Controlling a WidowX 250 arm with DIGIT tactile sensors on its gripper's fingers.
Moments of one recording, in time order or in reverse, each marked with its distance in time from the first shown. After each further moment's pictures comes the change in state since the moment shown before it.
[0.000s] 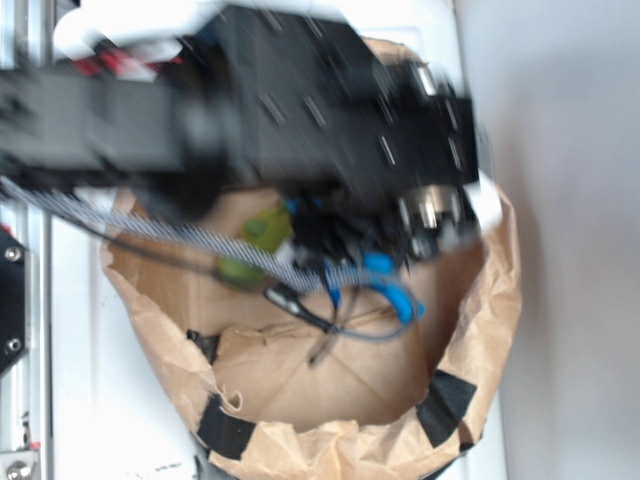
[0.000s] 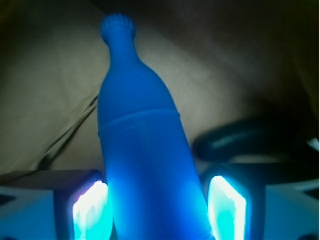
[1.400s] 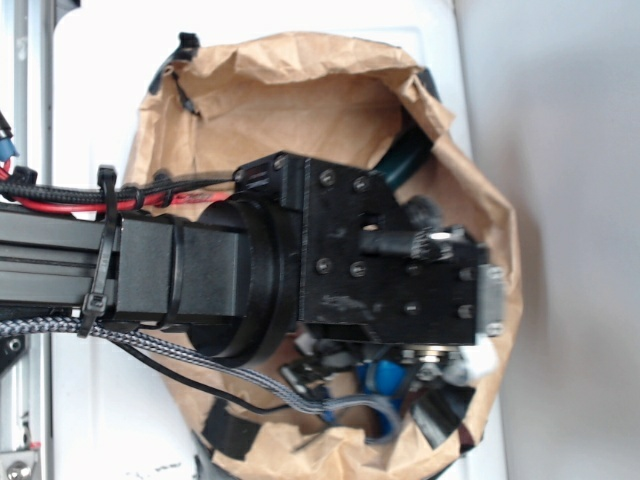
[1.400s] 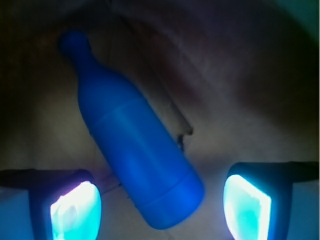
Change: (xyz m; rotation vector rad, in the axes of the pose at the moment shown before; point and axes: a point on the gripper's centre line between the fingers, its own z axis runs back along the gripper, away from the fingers) arm 0.060 -0.052 -0.061 0.017 -0.056 -0.377
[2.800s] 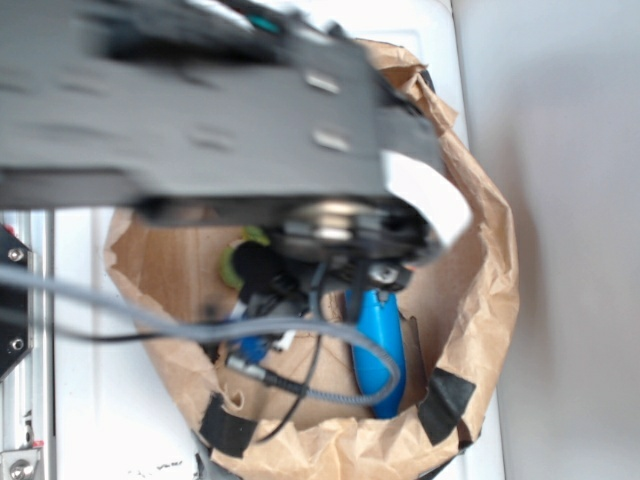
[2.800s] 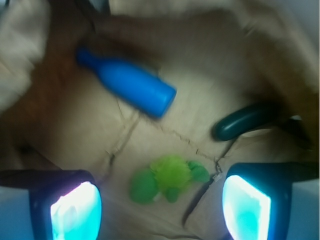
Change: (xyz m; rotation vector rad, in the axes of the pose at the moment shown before) arm -0.051 -0.004 0.066 -0.074 0.091 0.416
